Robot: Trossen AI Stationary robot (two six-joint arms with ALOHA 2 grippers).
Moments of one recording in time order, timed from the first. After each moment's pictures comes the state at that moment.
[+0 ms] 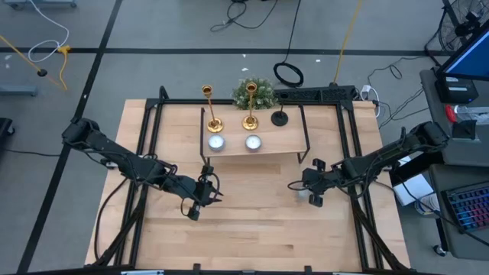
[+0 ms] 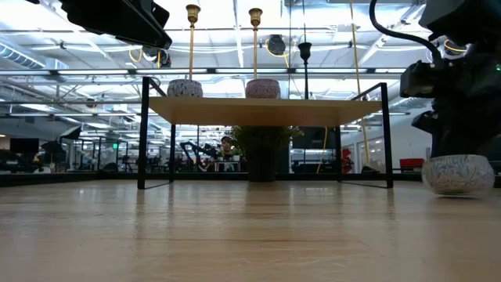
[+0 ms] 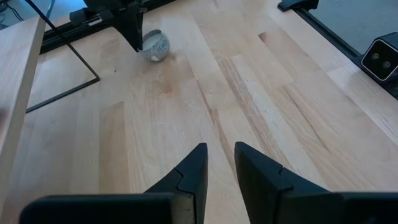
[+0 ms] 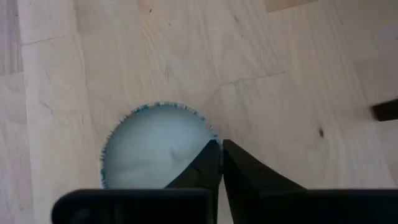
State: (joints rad) left arm -0.42 1.27 0.76 -0.09 -0.21 0.10; right arm 0.34 1.09 0.43 -0.41 0.18 0.52
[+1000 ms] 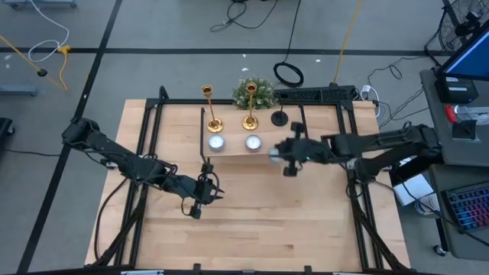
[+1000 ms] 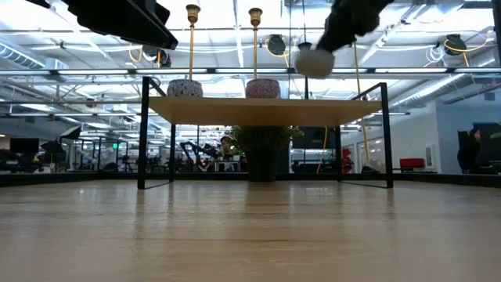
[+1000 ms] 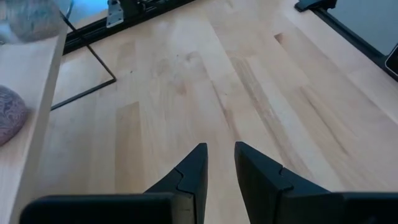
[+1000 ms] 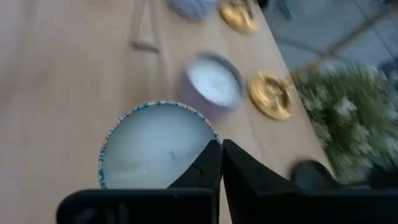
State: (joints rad) left arm -0.42 1.27 0.76 -0.07 -0.26 0.11; right arm 0.09 1.26 1.06 -0.53 0.47 -0.12
